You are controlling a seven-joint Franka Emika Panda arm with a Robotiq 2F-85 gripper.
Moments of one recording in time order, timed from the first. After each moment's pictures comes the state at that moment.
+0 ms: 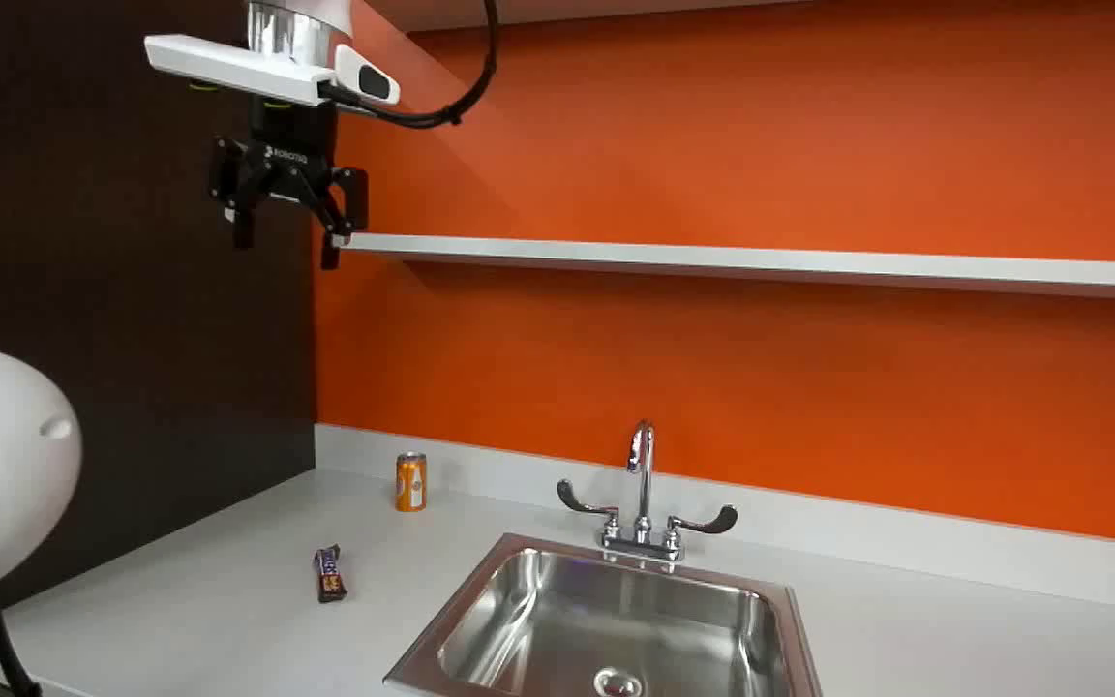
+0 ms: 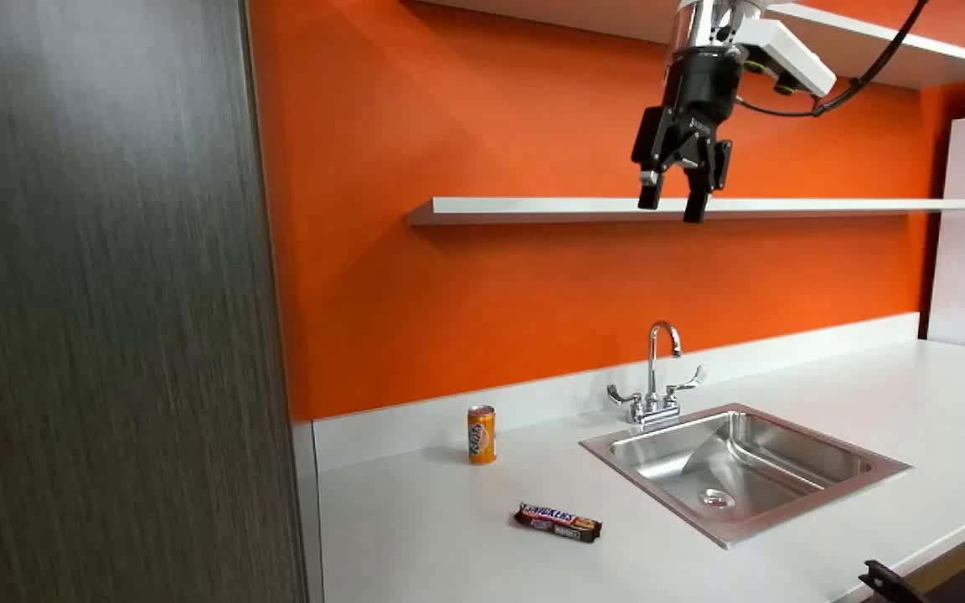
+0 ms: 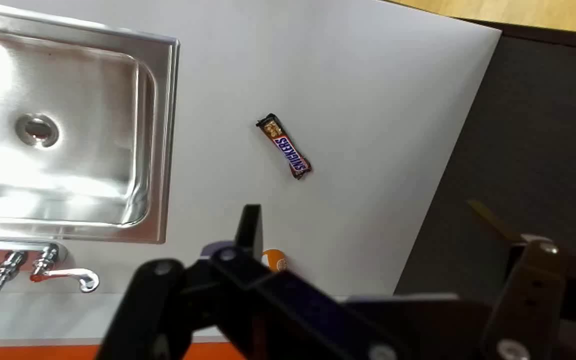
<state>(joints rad) 0.14 -0.73 -0.06 -2.40 0.14 1.78 -0.19</state>
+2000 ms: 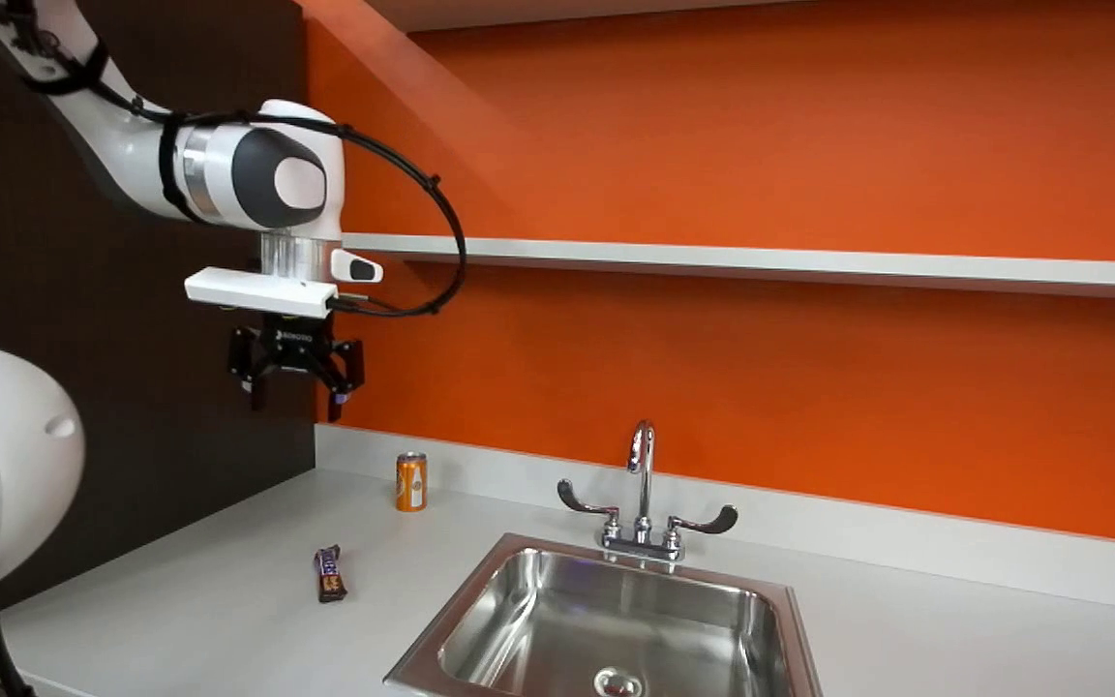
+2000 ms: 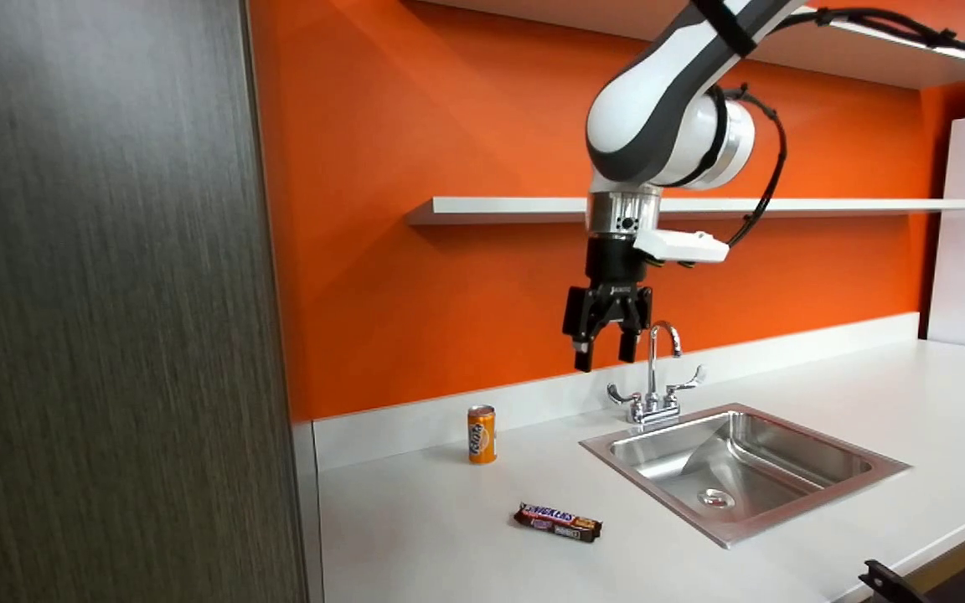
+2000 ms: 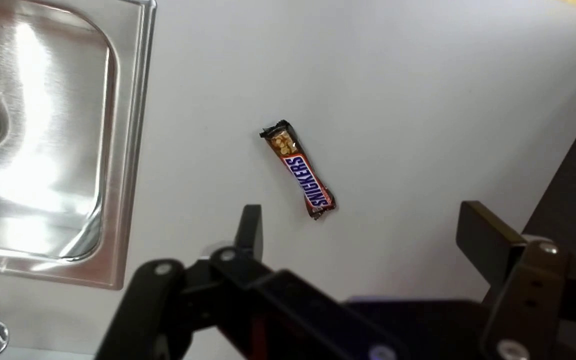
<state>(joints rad) 0.16 -0.36 0.08 -2.58 0.13 2.29 -0.18</state>
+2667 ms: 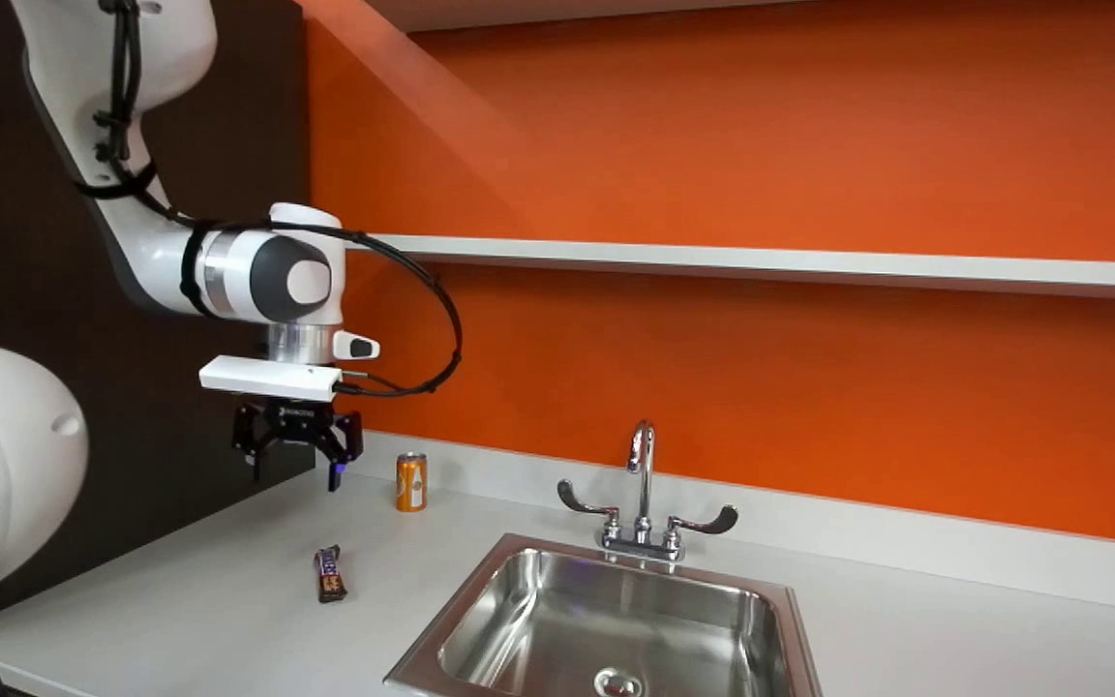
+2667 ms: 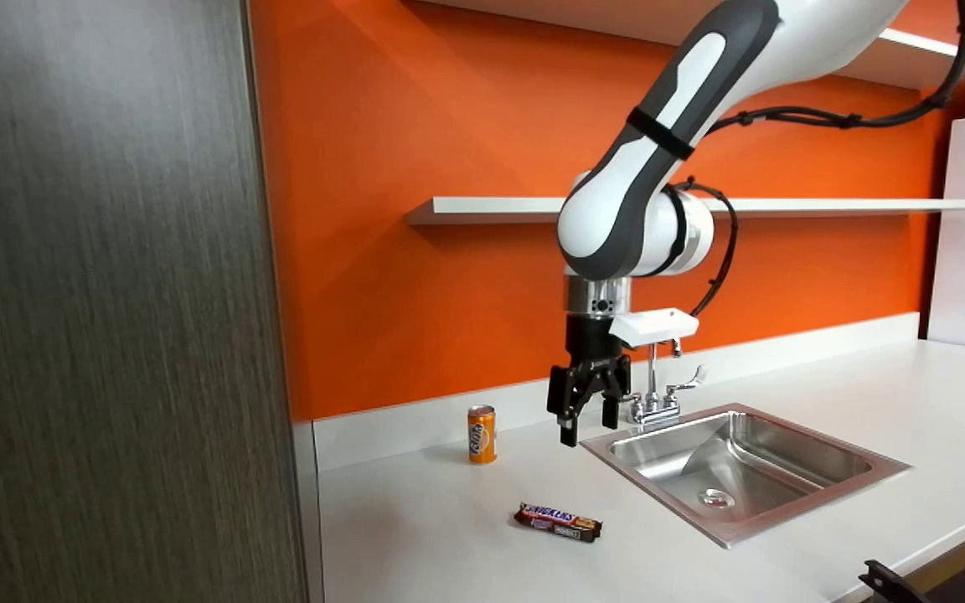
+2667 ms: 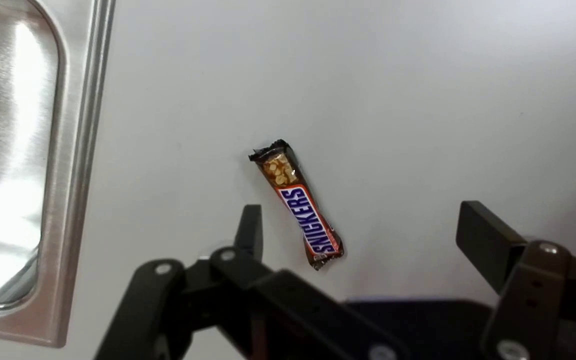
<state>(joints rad) 0.18 -0.08 0.10 -2.58 0.11 2.51 -0.19</state>
